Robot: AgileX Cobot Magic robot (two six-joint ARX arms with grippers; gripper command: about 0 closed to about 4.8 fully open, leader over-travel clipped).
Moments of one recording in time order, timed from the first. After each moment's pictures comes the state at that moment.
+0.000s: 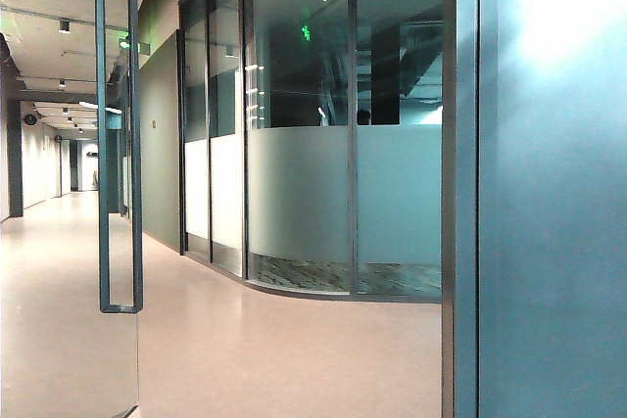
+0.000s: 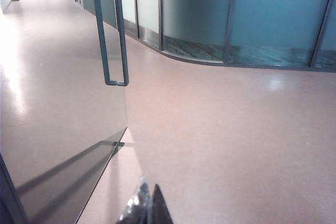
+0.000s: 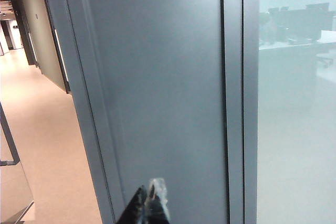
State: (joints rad) left arm -0.01 0.00 0.01 0.00 -0.07 0.01; right arm 0.01 0.06 0.51 -0.27 0.07 0.10
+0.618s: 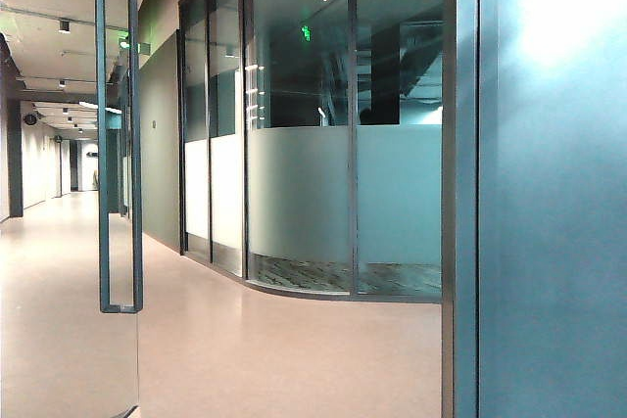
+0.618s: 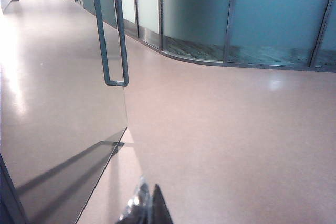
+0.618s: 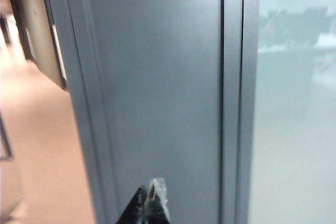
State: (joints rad) left arm -0.01 0.00 0.01 0.00 -0.07 0.02; right arm 0.01 0.06 0.51 -0.27 0.07 0.06
